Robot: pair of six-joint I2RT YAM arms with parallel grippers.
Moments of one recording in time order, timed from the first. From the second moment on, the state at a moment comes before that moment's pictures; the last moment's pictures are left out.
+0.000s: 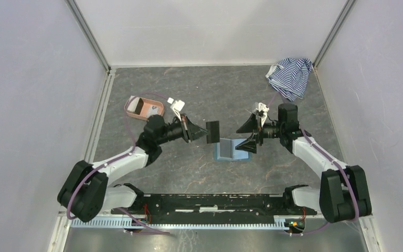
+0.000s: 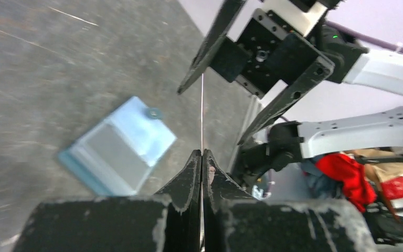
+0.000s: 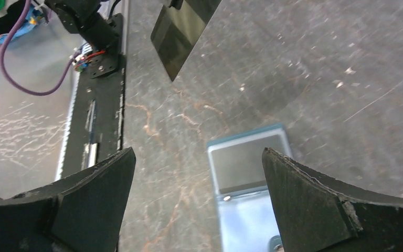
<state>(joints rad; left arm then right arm) -0.49 1.22 0.55 0.57 0.64 -0.70 0.18 1.26 0.66 -0.01 -1.26 -0.31</state>
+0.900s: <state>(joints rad) -0.74 1.64 0.52 1.25 0.55 -0.99 0.16 1.22 0.42 0.58 -1.22 0.39</state>
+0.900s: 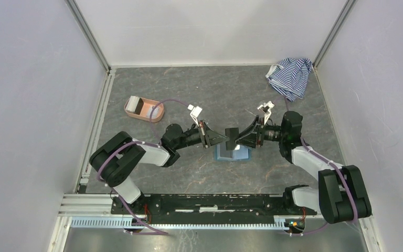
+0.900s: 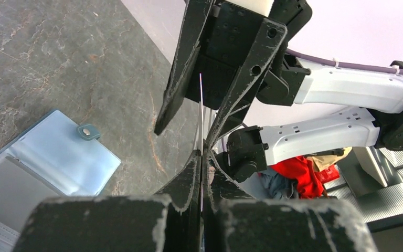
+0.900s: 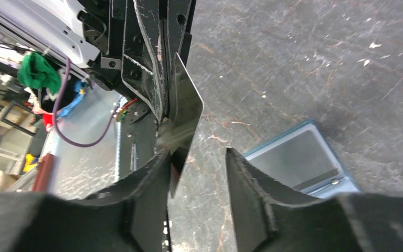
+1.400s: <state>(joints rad) -0.74 1.71 0.55 1.29 0.55 -1.00 0.18 1.21 0.42 0.61 -1.24 0.44</state>
